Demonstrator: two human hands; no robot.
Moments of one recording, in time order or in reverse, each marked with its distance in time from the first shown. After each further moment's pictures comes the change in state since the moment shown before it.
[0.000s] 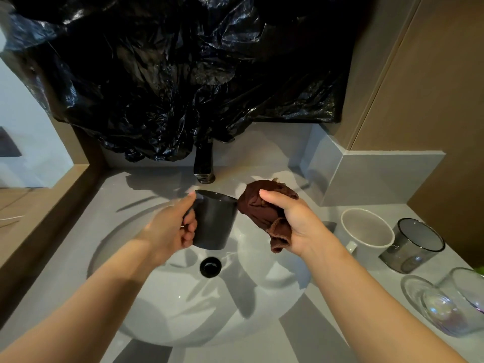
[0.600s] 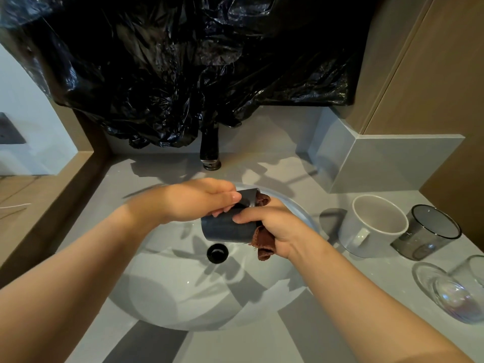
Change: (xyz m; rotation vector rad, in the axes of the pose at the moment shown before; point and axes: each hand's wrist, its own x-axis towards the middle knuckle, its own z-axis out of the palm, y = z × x) left_hand -0.013 0.051 0.015 0.951 -0.446 0.251; right_hand 0.005 0.036 0.022 -0.323 -0.170 0.074
